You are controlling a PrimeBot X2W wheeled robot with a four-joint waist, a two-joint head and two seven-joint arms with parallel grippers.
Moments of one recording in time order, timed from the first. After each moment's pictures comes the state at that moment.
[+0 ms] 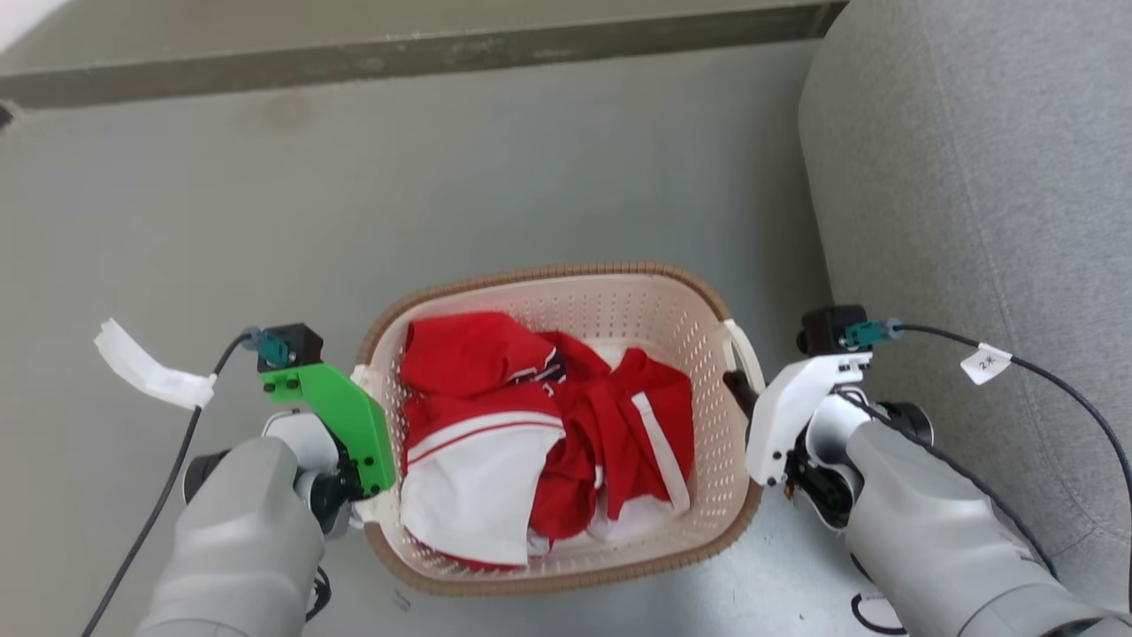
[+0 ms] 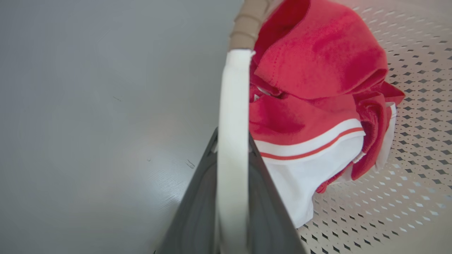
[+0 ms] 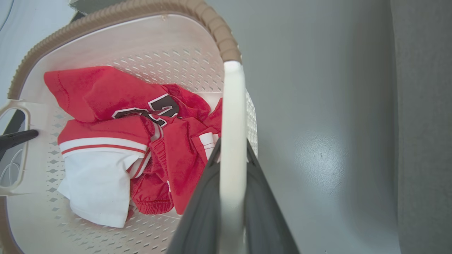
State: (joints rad) left arm -0.75 -0.02 -0.41 1.27 -0.62 -0.14 0.23; right arm -0.62 -0.03 0.60 1.10 0.66 0.13 0.00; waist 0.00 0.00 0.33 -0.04
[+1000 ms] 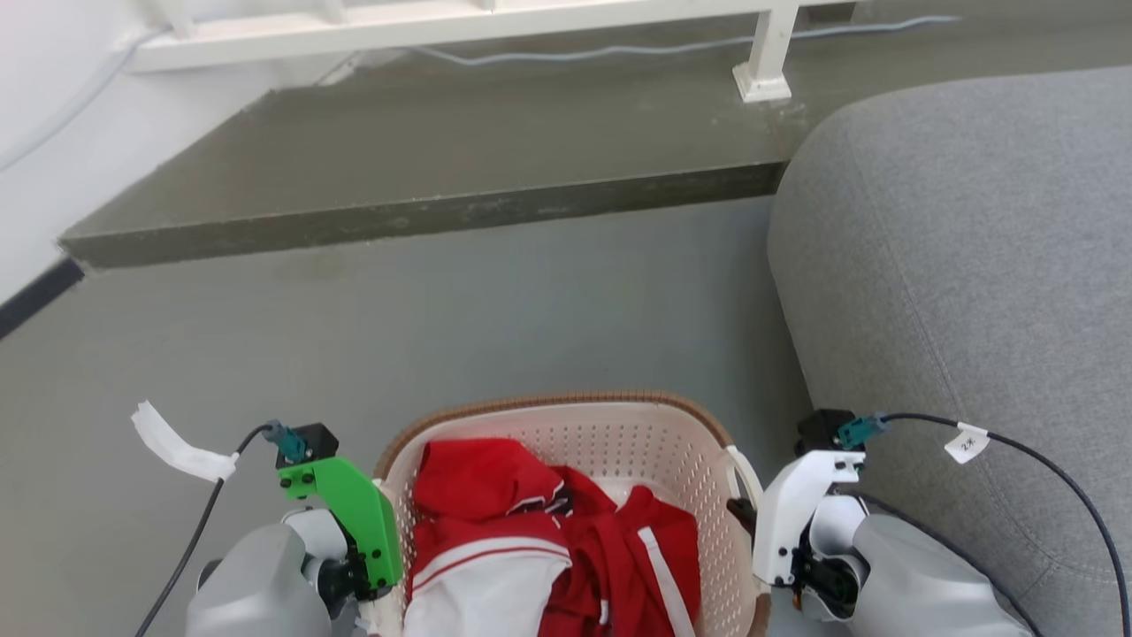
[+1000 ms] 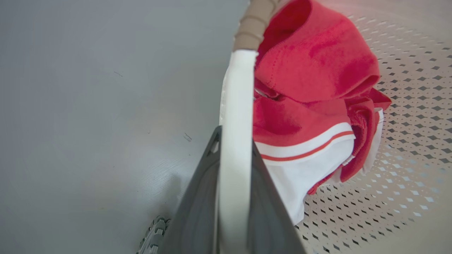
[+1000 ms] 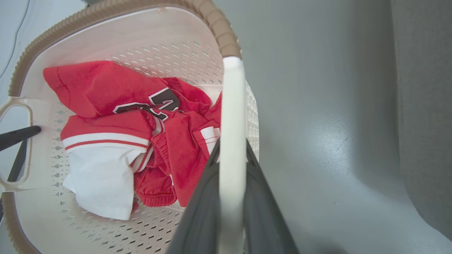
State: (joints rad) left arm -0.61 -0.02 -0.44 1.28 -0.69 -0.14 0.34; right arm -0.48 -0.03 0.65 1.13 0.79 0.13 0.14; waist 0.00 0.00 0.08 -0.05
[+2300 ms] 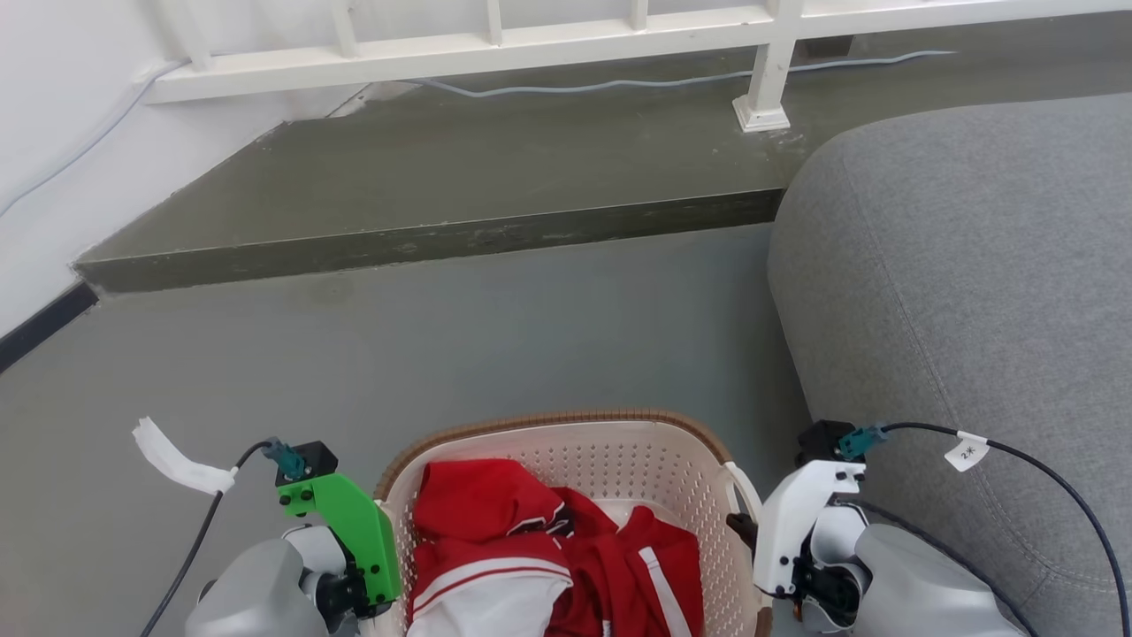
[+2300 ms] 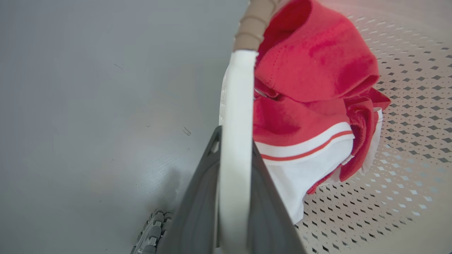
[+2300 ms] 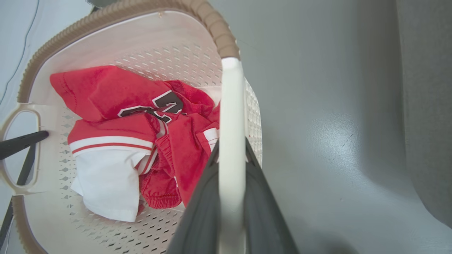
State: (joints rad) left arm -0.58 -0.01 -0.46 1.28 -0.72 -0.14 0.37; right arm -0.46 -0.03 0.69 1.13 0.85 0.13 0.17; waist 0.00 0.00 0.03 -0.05
